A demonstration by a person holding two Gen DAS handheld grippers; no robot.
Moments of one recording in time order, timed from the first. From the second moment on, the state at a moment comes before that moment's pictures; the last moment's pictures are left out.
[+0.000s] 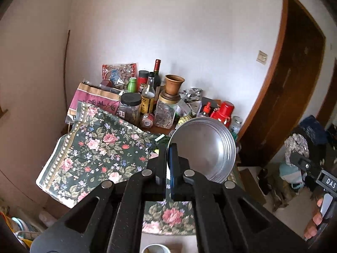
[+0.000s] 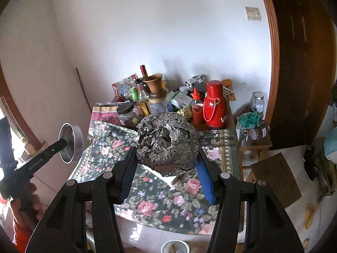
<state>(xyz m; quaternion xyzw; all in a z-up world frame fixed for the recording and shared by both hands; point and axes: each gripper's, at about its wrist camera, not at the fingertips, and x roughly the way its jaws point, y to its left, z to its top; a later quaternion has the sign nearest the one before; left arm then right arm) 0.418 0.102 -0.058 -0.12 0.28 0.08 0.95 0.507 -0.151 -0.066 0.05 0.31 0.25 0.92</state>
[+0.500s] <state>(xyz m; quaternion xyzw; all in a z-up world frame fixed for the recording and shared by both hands) 0.254 0.135 -0.072 -0.08 0.30 0.01 0.95 0.340 -0.105 -0.079 0.09 0.31 0.21 0.92</state>
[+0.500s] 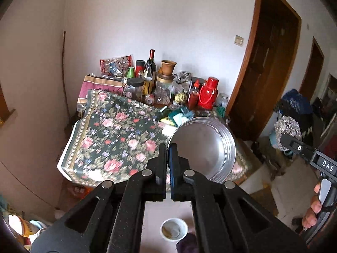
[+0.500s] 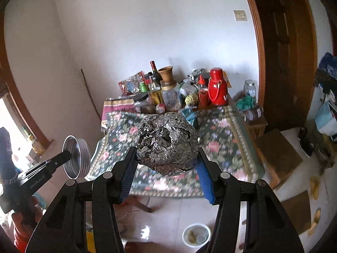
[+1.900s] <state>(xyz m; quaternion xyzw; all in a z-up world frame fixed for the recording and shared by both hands) 0.283 0.074 -0.467 -0.12 0.57 0.04 0.81 0.366 -0.113 -0.446 0.01 0.60 0.20 0.78</state>
